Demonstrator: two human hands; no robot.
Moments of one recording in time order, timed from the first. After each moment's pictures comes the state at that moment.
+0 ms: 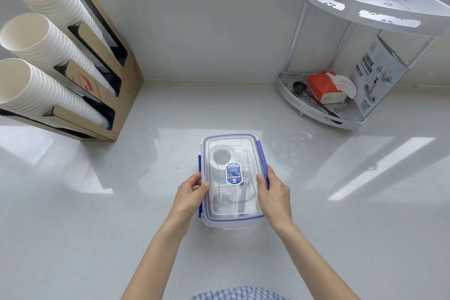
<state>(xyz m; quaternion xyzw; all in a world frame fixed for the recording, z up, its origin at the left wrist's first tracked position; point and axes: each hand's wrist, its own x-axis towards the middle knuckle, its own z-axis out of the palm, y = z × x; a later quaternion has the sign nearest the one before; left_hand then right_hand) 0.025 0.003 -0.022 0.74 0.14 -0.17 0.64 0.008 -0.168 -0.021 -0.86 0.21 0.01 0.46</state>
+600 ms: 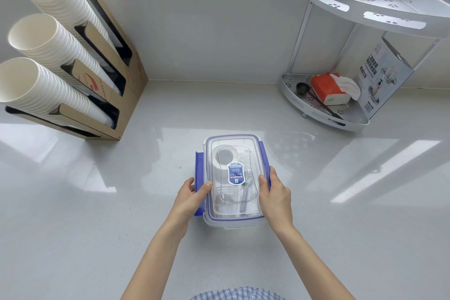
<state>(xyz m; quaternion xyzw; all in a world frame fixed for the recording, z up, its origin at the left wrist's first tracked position) 0.021 0.005 -0.018 0.72 0.22 -0.21 0.62 0.005 -0.164 -0.020 -0.86 0.21 0.00 0.46</state>
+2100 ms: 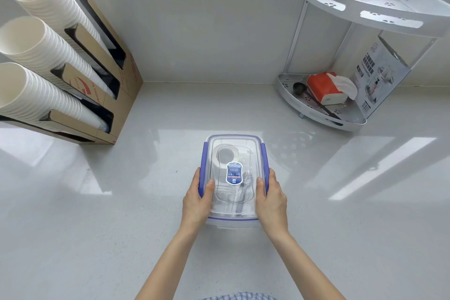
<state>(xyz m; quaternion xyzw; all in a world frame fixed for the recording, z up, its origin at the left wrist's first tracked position) 0.022 -0.014 -0.031 0.79 0.12 -0.10 0.59 0.005 -0.159 -0.031 -0.83 0.23 0.00 0.51</state>
